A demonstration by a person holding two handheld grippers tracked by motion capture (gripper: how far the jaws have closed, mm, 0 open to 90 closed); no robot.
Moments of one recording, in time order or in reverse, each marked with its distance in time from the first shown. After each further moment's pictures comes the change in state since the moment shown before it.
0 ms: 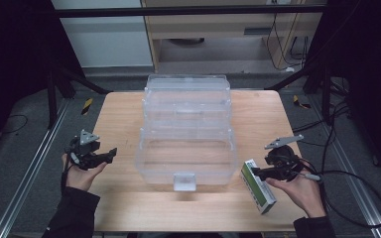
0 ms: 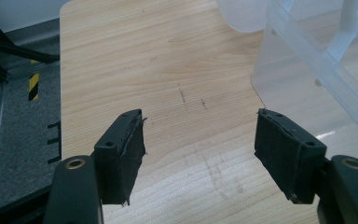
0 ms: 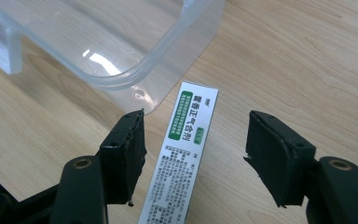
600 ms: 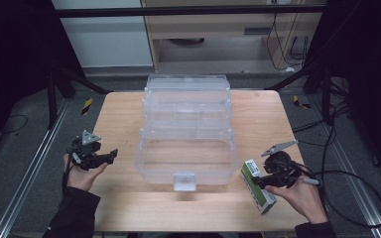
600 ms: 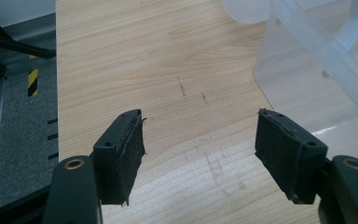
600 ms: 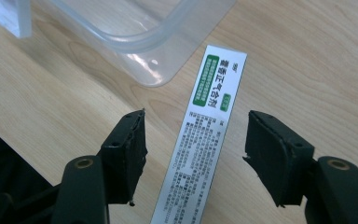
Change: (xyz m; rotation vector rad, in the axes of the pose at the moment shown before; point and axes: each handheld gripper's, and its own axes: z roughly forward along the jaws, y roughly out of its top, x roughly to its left) left arm 0.000 -0.001 0.004 0.016 0.000 0.003; right arm 0.011 -0.008 0.001 0.099 0.020 -0.009
